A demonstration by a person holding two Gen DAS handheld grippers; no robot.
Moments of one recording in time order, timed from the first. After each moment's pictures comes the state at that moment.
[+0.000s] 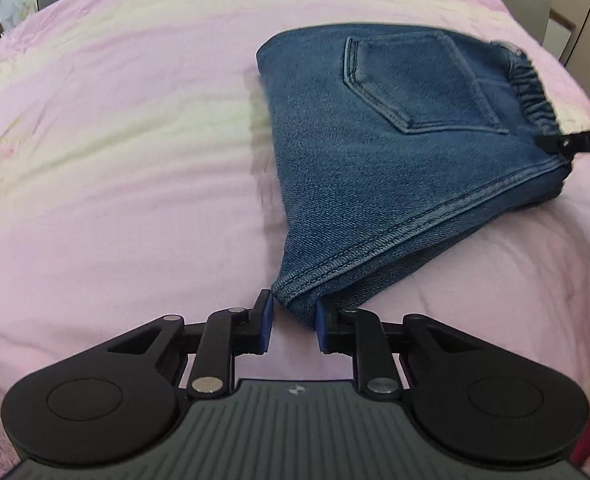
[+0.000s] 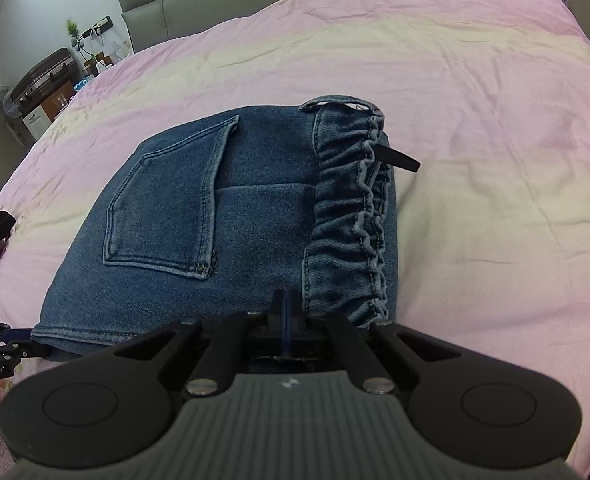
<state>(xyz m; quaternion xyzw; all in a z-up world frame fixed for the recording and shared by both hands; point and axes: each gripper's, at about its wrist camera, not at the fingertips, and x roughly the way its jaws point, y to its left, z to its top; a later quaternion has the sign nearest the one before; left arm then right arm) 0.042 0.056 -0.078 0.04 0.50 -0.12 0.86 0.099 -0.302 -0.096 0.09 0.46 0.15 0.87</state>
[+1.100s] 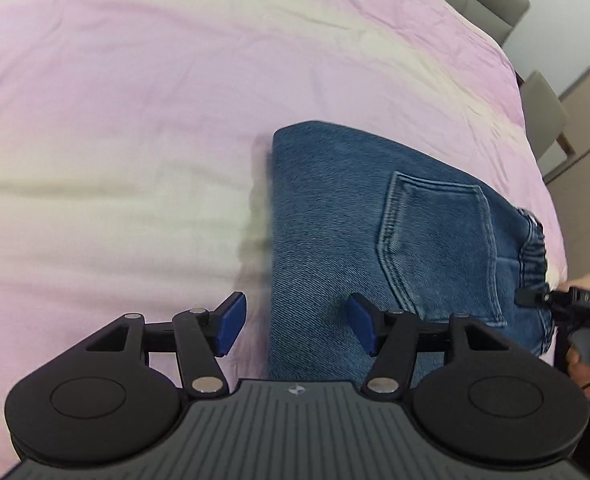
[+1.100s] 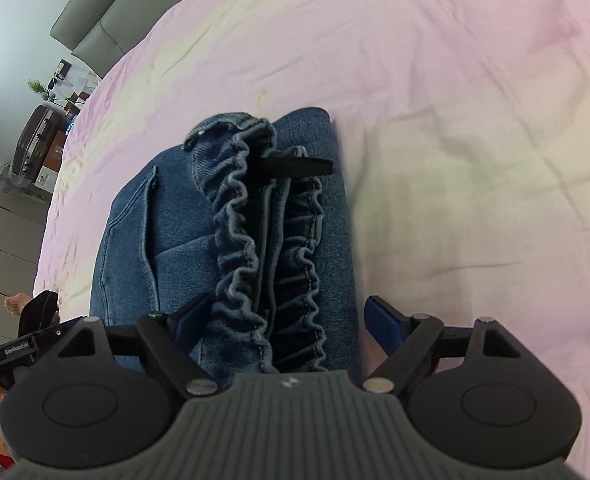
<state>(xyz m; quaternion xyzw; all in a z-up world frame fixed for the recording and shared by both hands) 0.164 0.082 -0.094 -0.18 0.51 -0.14 0.83 0.176 -0.375 -0.137 0.28 0.56 0.16 0.76</state>
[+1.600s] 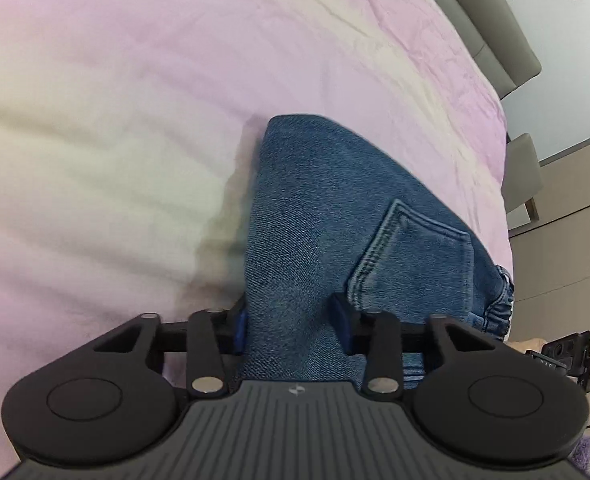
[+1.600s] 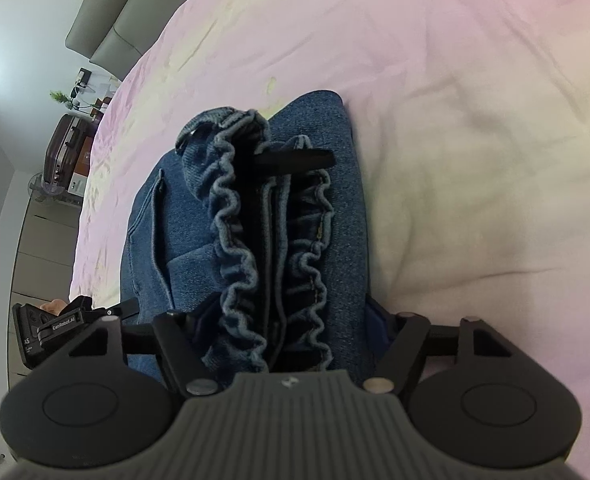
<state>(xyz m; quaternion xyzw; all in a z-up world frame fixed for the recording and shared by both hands) 0.179 0.087 -0.119 -0.30 0.50 -0.16 0.80 0.179 -0.383 -0.147 0.31 0.55 0.19 0.75</state>
